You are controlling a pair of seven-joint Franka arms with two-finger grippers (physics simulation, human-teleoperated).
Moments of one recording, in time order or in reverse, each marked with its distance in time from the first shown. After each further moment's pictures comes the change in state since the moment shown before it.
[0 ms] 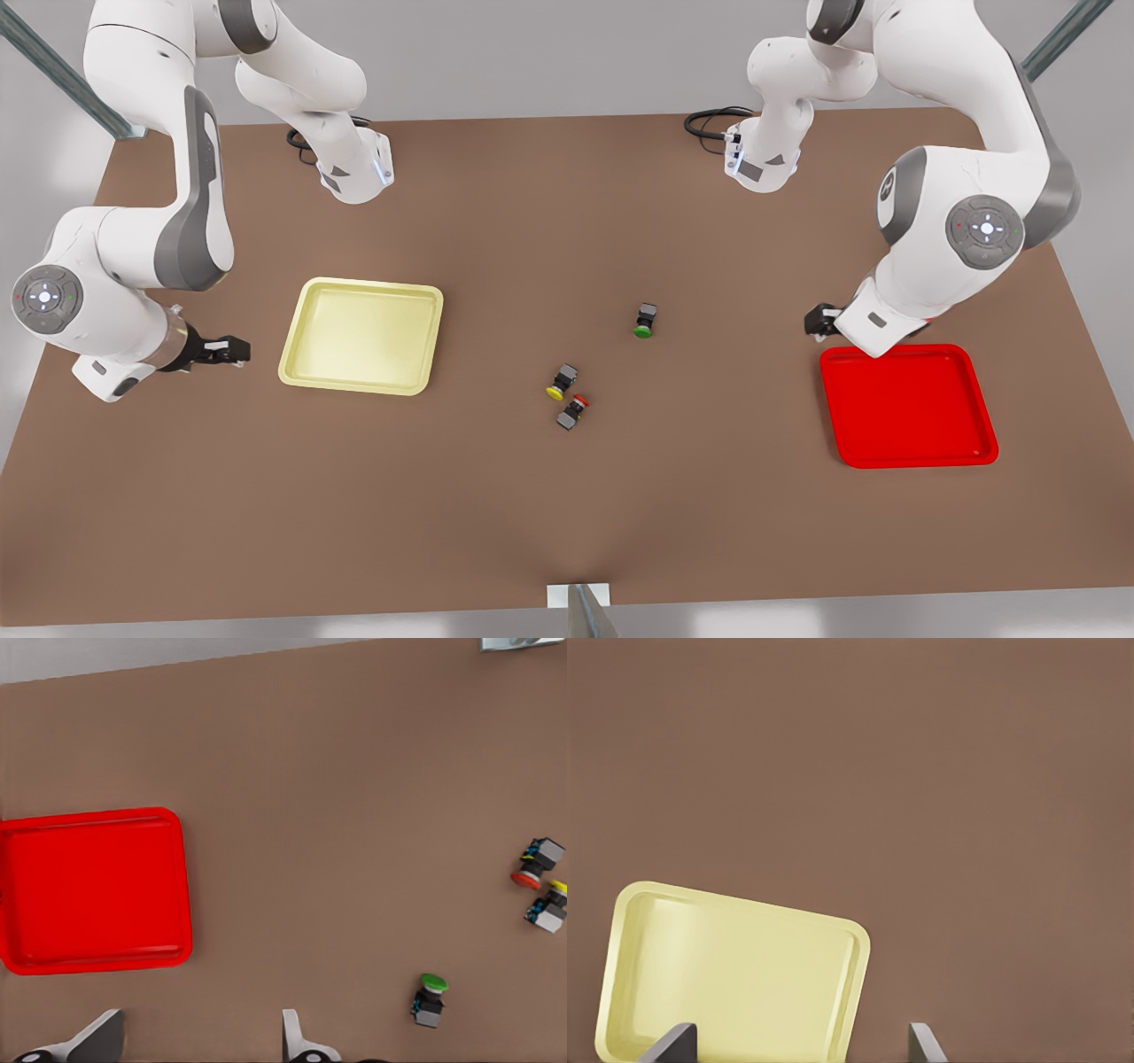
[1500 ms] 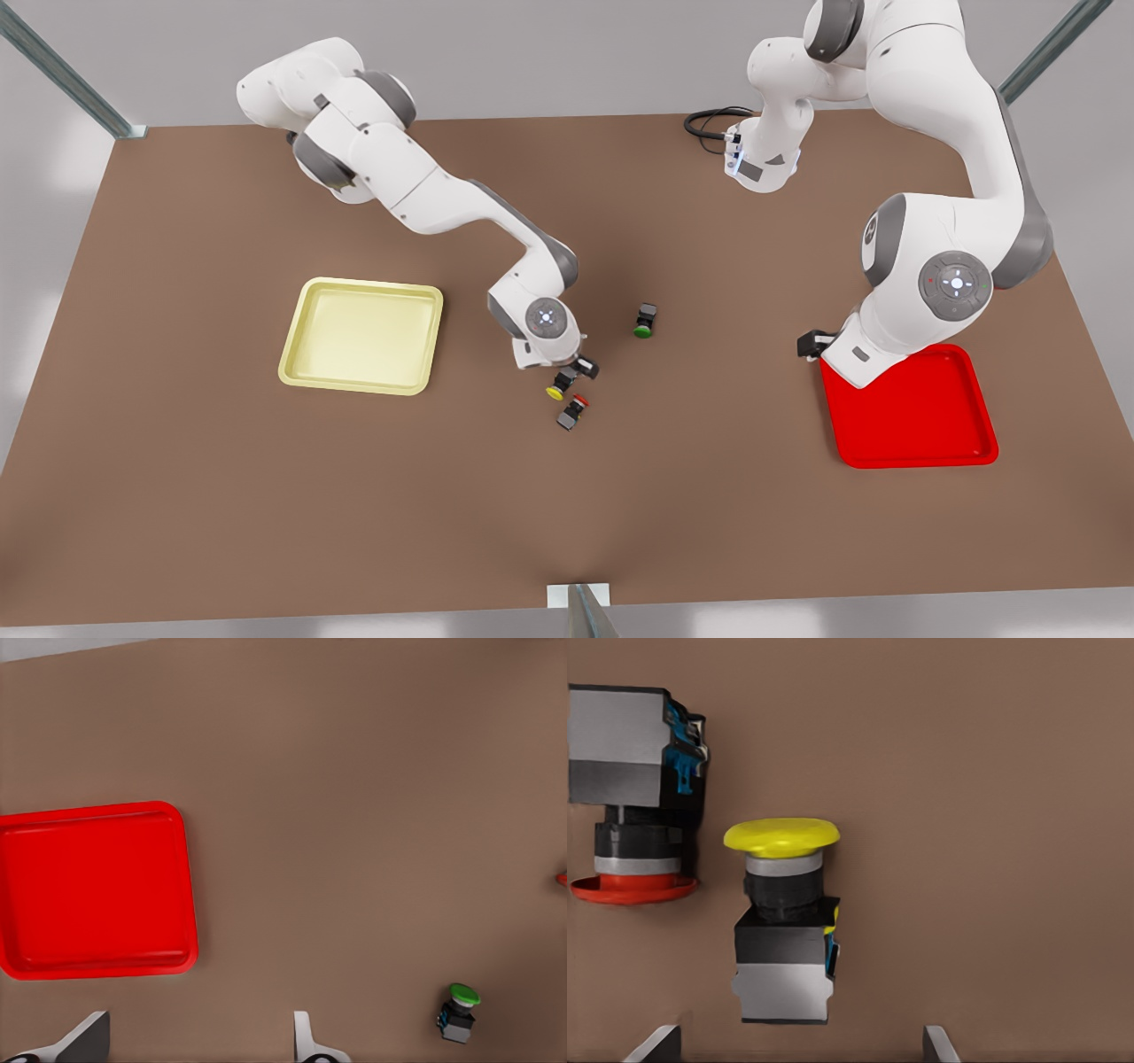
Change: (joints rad) left arm 0.005 0.077 0.005 -0.012 0.015 0.034 0.009; right arm 0.676 0.665 0.161 0.175 0.040 0.598 1.450
